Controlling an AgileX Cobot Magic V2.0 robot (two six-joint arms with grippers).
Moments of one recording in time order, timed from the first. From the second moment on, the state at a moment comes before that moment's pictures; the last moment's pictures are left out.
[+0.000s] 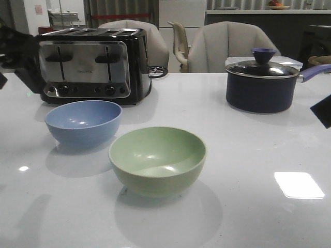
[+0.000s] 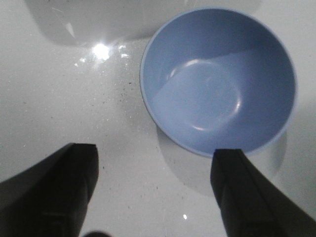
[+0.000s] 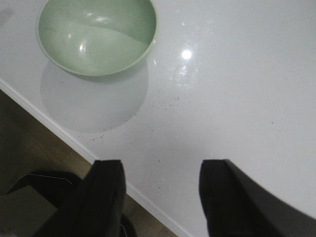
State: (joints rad) left arm -0.19 1.57 -1.07 -0.17 0.54 0.18; right arm 0.49 0.89 -0.61 0.11 0.60 -0.15
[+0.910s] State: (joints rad) left arm -0.19 1.96 -1.30 -0.17 0.44 0.18; right arm 0.49 0.89 -0.61 0.11 0.60 -0.15
